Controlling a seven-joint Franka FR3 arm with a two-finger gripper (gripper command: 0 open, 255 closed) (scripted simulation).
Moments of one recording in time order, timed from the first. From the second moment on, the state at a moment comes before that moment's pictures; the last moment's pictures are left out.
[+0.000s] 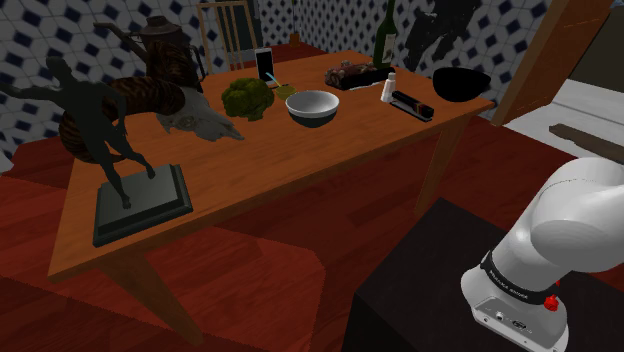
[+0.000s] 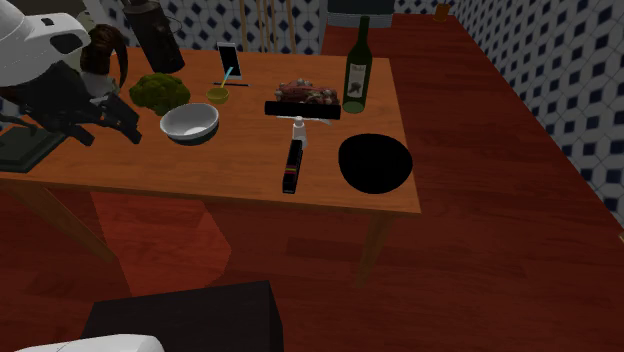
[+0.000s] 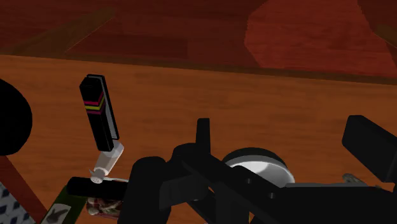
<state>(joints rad) 0.00 -0.81 0.00 -2.28 -0.10 1.69 0.15</state>
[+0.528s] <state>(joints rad) -0.03 -0.69 -0.11 -2.28 -0.14 1.79 0.05</state>
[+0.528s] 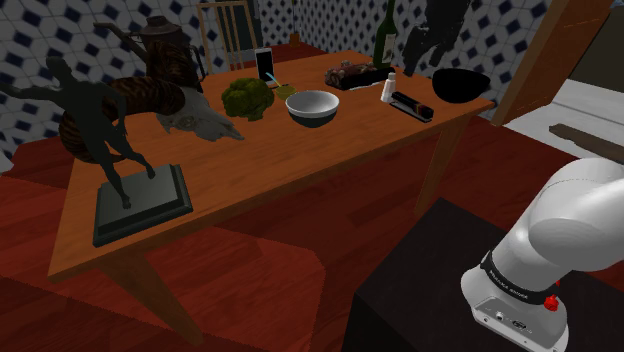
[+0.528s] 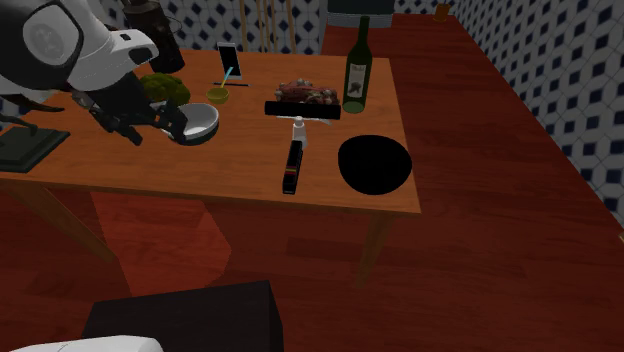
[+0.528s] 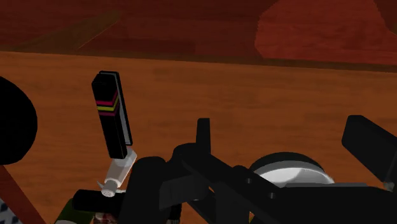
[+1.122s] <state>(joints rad) -0.06 -0.45 -0.27 -2.23 -0.15 1.93 -0.09</state>
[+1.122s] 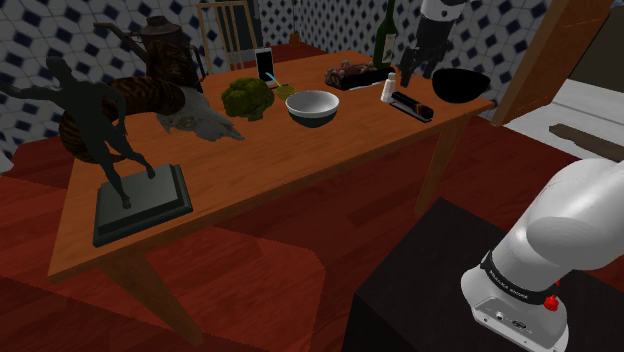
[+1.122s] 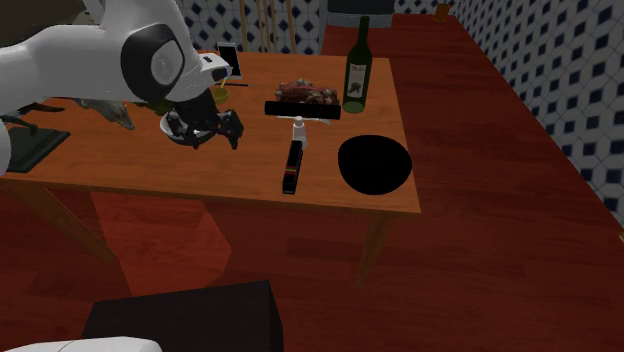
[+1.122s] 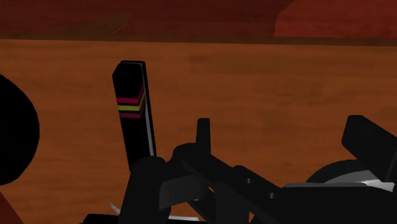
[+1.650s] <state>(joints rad) -0.08 -0.18 -0.41 -2.10 -0.08 2.02 -0.25</state>
